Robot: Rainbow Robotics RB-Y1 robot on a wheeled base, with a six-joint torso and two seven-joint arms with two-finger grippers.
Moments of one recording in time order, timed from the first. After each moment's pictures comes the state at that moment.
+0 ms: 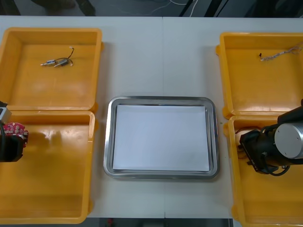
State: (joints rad) right arm -0.06 -0.36 -0.09 -1.98 -0.41 1.65 0.30; left arm 0.18 0.92 0.14 -2.14 0.77 1.39 -1.21
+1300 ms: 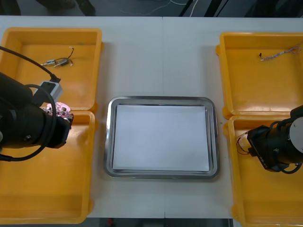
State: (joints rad) right arm -0.07 -0.39 -0.14 -2.07 -0.47 1.76 0.32; left arm -0.31 0.95 -0.21 -2.45 0.83 1.79 -0.86
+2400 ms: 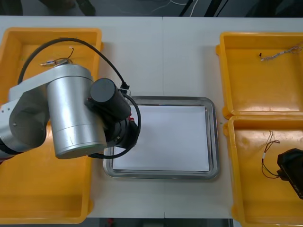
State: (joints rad) right arm 0.24 -0.52 -0.26 -2.29 -0.61 1.69 0.35; left arm -0.76 0.72 -0.83 -2.21 0.70 1.70 -0.48
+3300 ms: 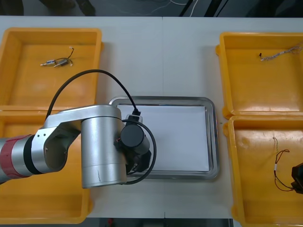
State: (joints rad) right arm 0.35 -0.57 -0.31 -2.30 -0.66 1.63 0.37; left arm -0.77 0.67 -1.06 -2.16 0.60 1.61 -0.32
